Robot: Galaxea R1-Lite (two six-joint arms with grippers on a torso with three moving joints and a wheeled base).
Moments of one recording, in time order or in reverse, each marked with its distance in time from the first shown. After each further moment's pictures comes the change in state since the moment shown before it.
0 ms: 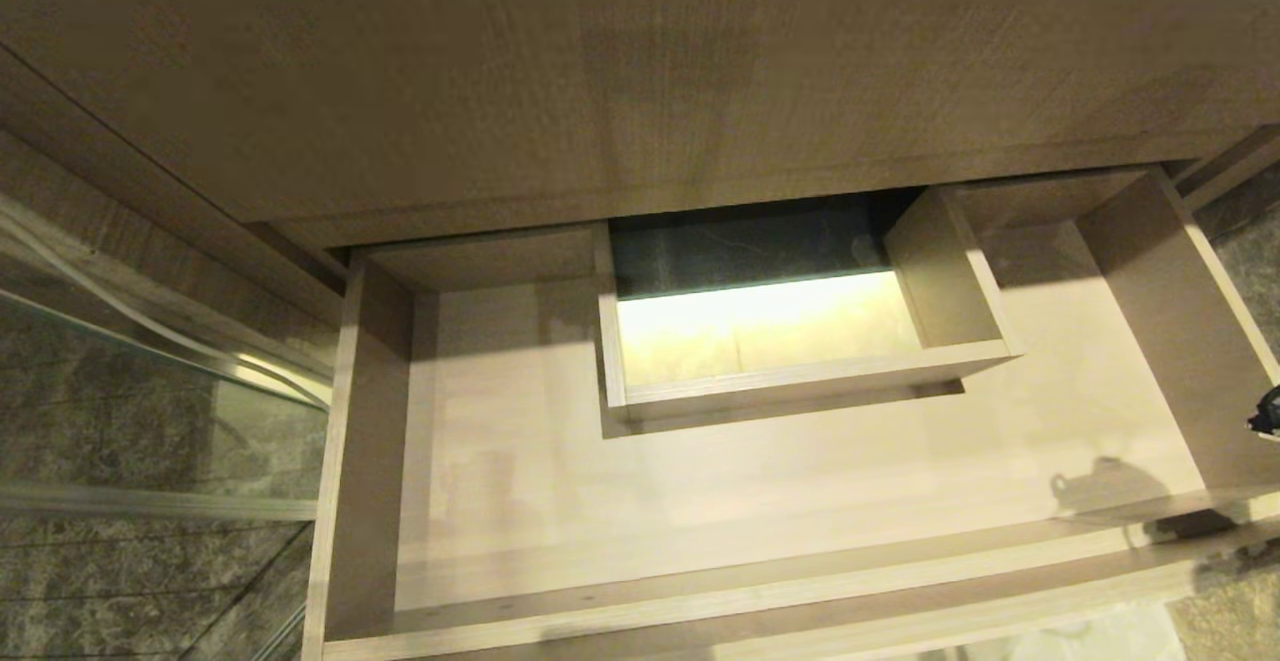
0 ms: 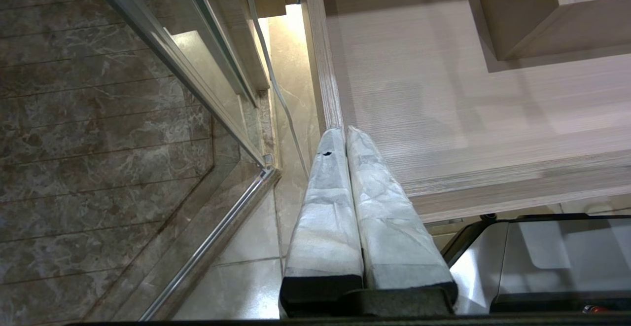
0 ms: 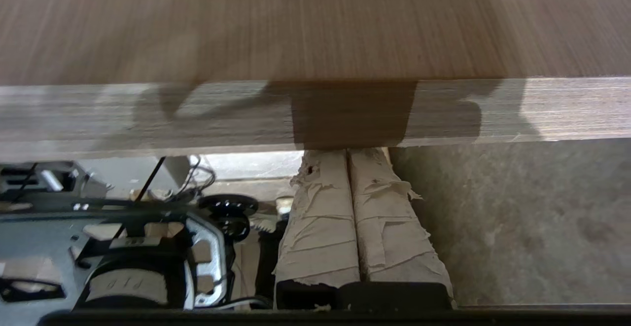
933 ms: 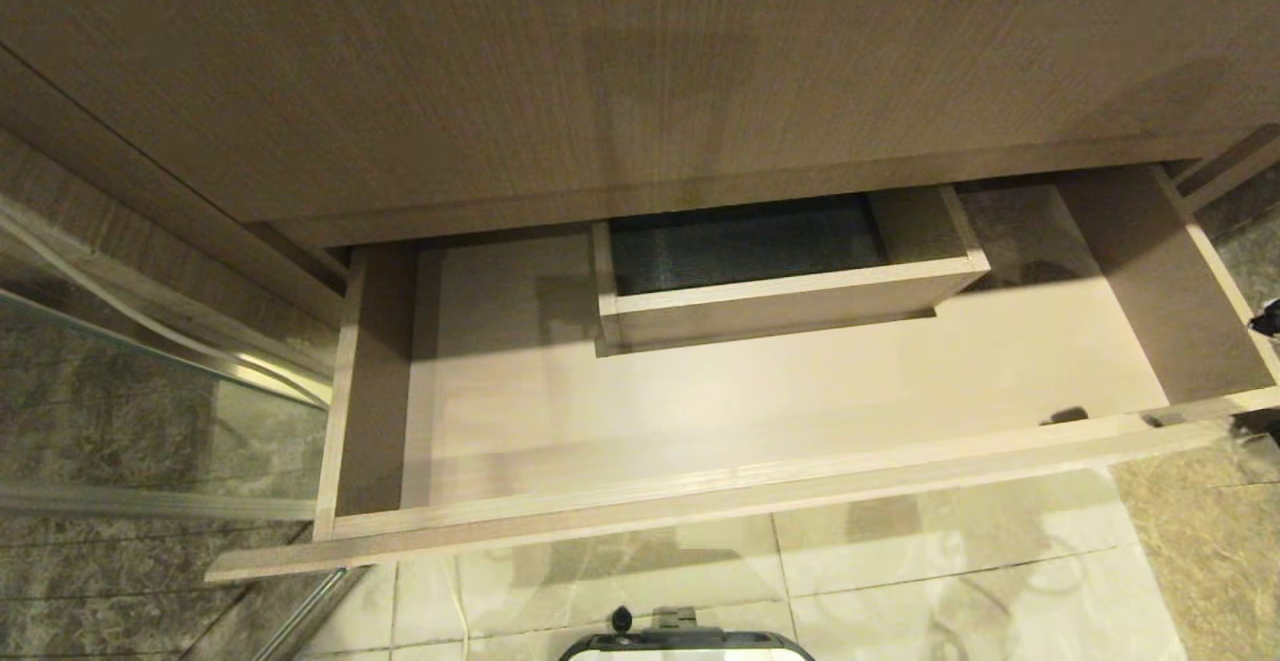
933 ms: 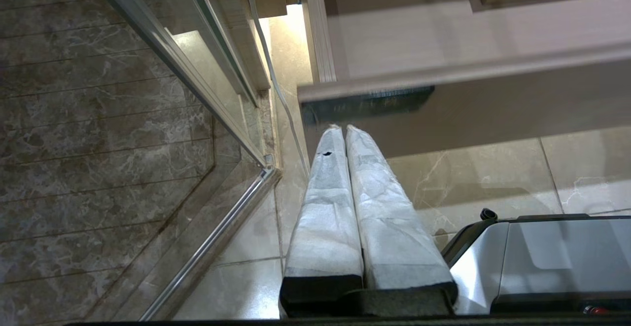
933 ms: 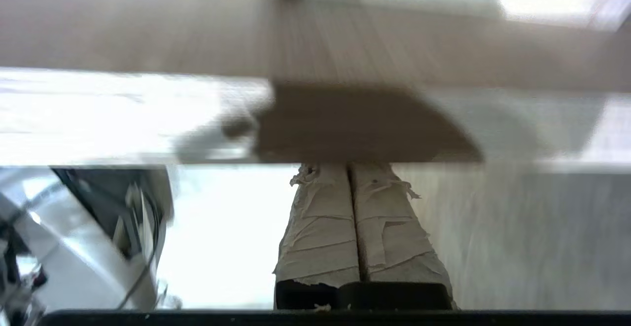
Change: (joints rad) left arm 0.000 0.000 0.000 0.000 0.000 0.000; right arm 0.004 0.005 -0.070 -0.262 0.206 -0.010
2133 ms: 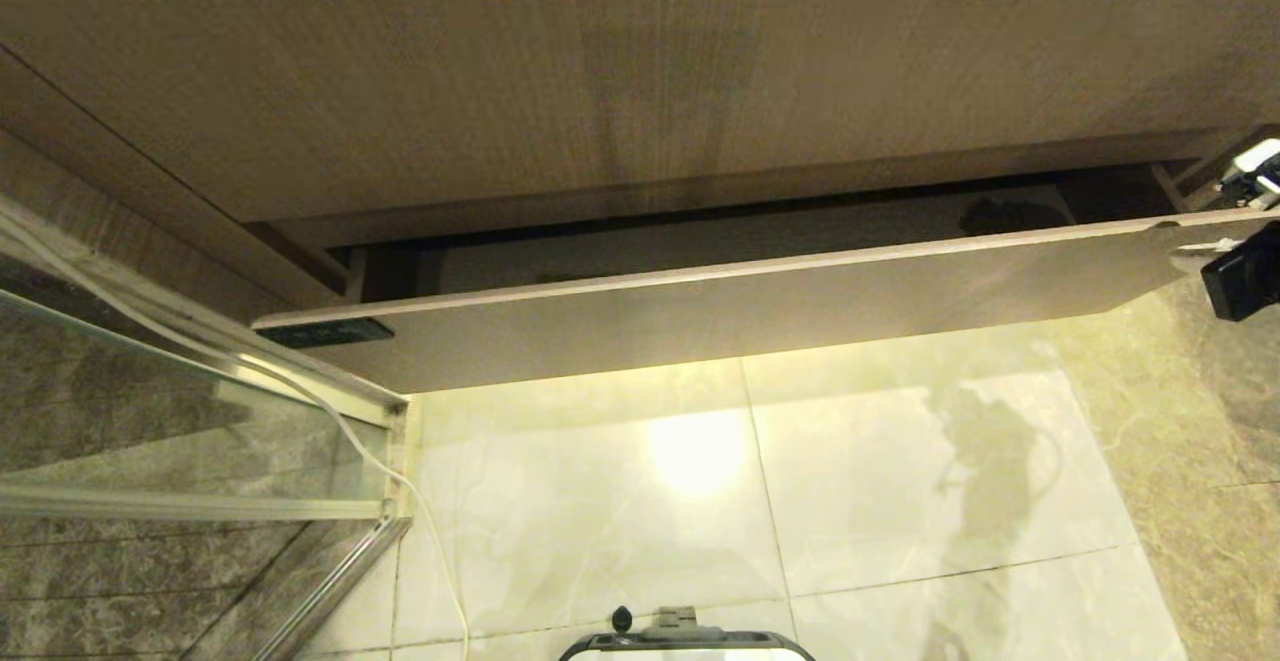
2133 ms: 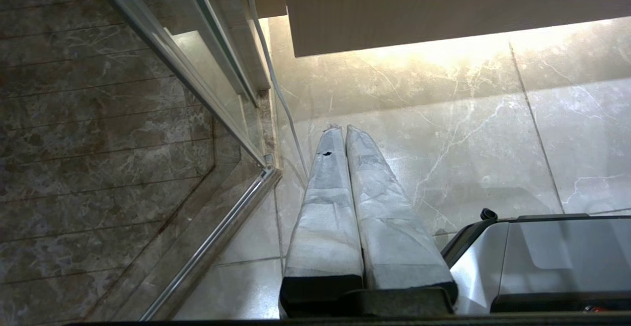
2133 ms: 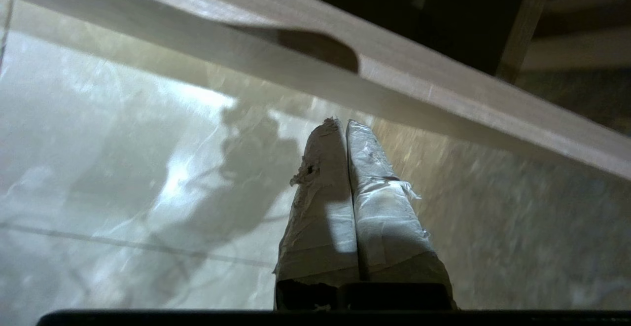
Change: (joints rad) left arm 0.000 0.000 0.000 0.000 0.000 0.000; right arm 0.072 0.184 -0.204 -0.543 0.206 -0.001
